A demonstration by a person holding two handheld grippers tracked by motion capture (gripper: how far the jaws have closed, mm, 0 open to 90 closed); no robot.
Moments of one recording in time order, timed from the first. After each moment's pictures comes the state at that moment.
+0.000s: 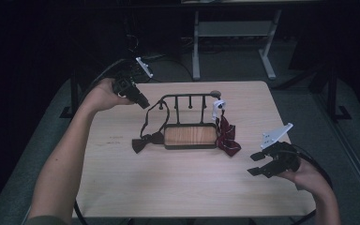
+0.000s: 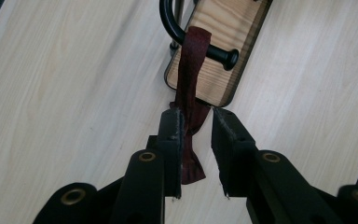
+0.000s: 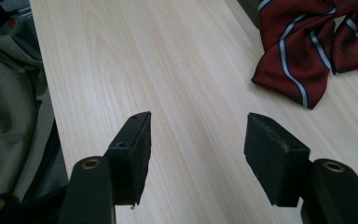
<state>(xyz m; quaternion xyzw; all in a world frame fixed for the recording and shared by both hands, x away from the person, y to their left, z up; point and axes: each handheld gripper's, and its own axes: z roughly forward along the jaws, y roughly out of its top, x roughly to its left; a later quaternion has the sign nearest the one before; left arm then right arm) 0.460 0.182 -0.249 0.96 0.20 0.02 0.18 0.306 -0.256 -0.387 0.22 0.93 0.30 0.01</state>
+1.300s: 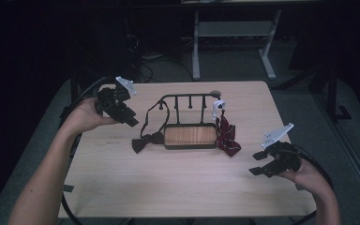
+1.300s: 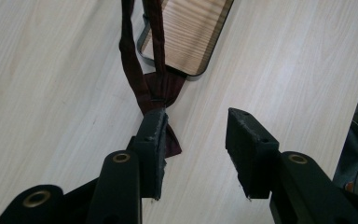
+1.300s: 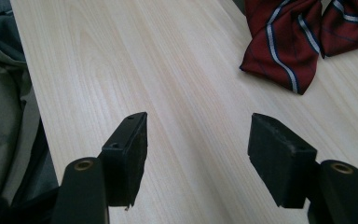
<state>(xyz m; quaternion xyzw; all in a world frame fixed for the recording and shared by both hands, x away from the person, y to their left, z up) 0.406 0.219 -0.266 0.96 0.19 0.03 0.20 0.308 -0.261 -0.393 0.25 0.92 0.29 0.01</state>
